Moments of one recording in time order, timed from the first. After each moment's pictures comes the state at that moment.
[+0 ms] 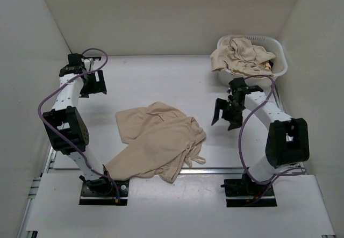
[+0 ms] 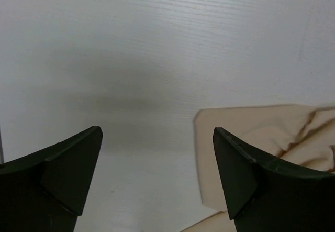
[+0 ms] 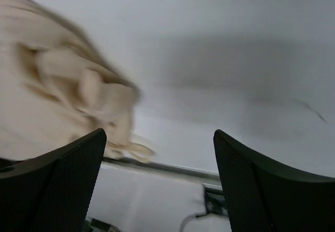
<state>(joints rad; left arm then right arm) 0.21 1.77 1.53 -0.80 0.09 0.00 0.25 1.56 1.13 -0.86 -0.30 0.40</state>
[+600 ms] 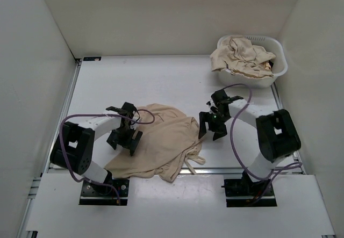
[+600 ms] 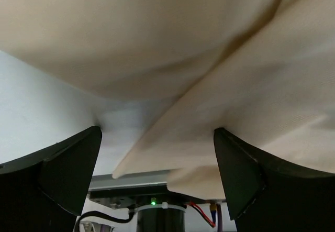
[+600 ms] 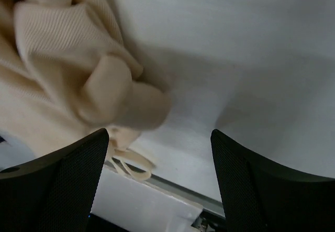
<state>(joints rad) -0.36 1.51 0.77 -0.85 -0.03 0.00 0.41 1.62 0.96 -0.74 -0.34 0.31</state>
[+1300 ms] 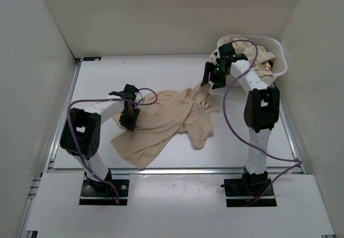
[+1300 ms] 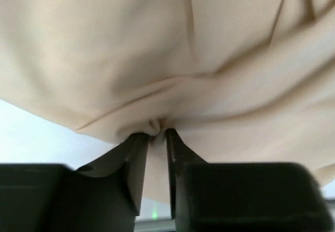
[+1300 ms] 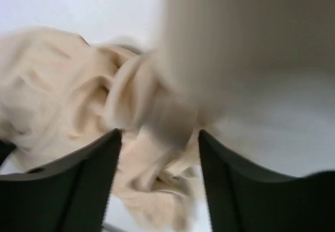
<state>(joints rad) -0.32 1.69 1.01 -0.73 -0.01 0.00 0.23 2.09 1.81 -0.86 -0.31 0.30</state>
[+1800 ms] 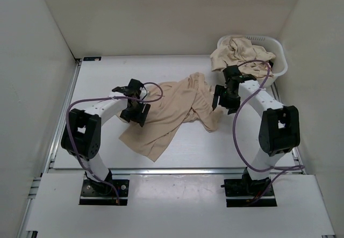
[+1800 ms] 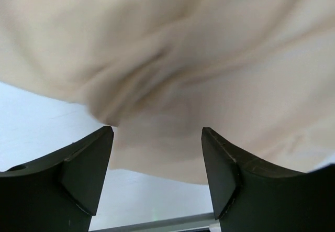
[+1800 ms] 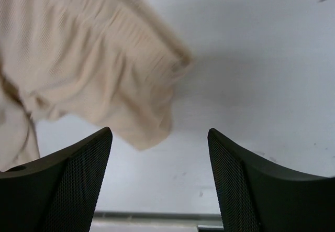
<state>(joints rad) -0.36 1.71 1.15 -0.76 -0.02 0.00 0.26 1.72 1.33 -0.88 -0.04 0.40</state>
